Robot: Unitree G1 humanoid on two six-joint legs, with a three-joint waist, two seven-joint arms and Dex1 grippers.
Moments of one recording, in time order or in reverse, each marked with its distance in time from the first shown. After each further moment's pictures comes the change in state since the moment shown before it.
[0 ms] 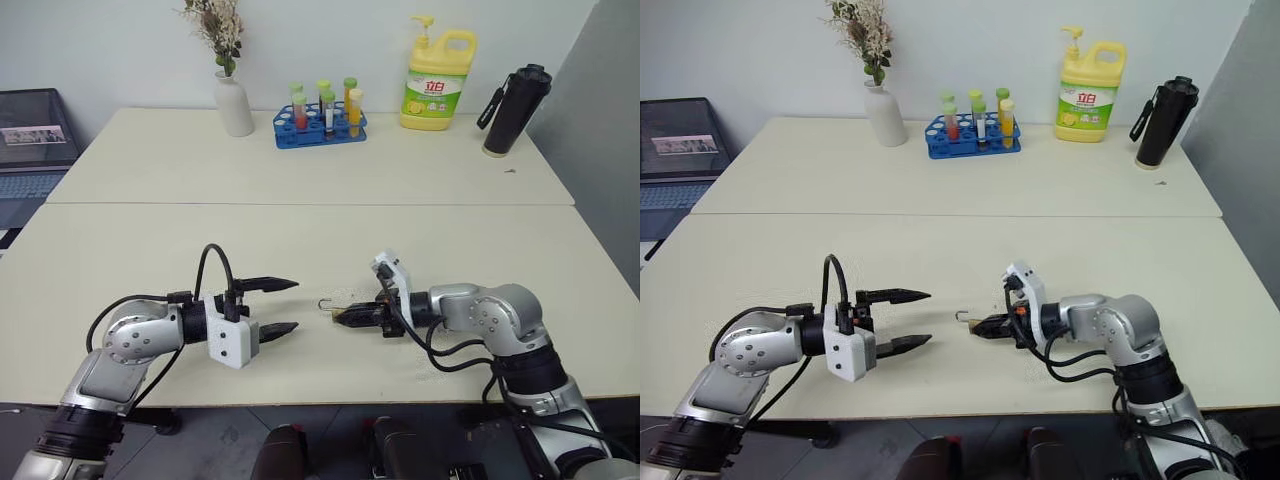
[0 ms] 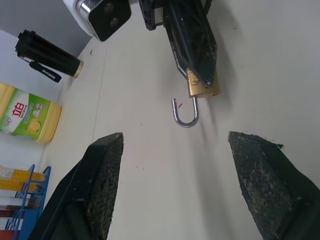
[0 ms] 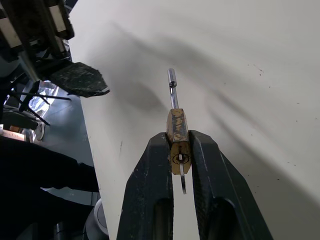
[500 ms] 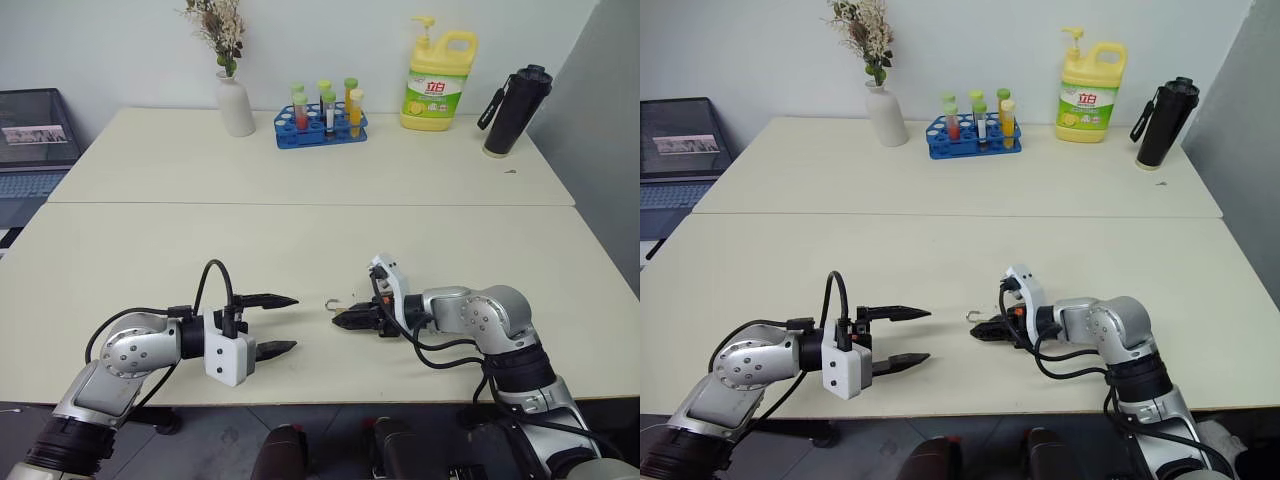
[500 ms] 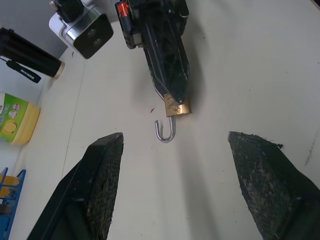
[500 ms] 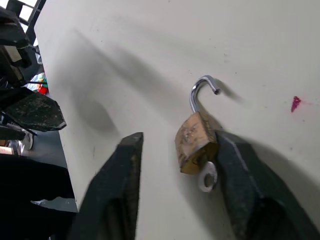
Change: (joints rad) left arm 0.043 0.031 -0.037 -0.010 -0.043 0.010 0.002; right arm -0.003 0.008 -0.012 0.018 -0.005 0.023 -0.079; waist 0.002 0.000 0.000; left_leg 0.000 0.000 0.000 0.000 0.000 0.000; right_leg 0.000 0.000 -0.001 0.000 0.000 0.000
